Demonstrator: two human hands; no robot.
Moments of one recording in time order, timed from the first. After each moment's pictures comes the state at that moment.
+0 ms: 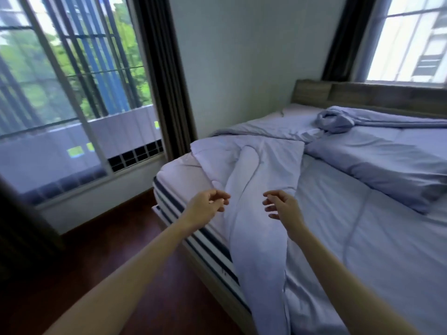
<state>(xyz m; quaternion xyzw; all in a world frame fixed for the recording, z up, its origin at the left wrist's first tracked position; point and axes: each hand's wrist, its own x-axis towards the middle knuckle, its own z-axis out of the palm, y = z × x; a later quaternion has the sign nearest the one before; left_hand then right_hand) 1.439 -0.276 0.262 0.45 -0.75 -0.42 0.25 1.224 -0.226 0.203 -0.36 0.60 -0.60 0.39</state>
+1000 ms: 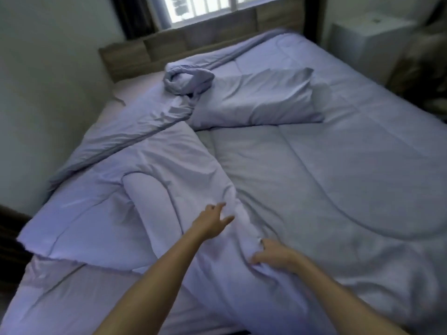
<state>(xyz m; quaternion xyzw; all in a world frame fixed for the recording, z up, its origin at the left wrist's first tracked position) 1.173 -0.605 0.073 0.13 -0.95 -0.18 -0.21 1.184 -0.392 0.042 -0.13 0.80 -0.42 0.42</state>
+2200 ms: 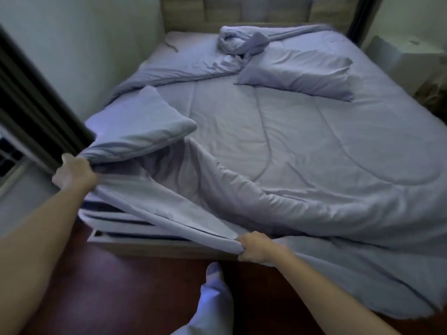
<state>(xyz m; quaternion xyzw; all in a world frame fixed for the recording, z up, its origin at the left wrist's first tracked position) 1.616 -0.870 0.129 0.55 -0.83 -0.02 0.04 1.517 -0.434 0.050 -0.41 0.83 -0.03 0.37</state>
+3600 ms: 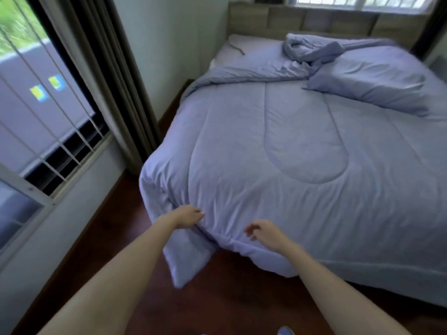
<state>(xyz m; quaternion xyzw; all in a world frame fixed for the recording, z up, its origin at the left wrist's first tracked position) 1.815 -0.869 0.092 0.26 -0.89 -0.26 -0.26 1.693 -0.641 0.046 -0.31 0.84 -0.26 0.36</state>
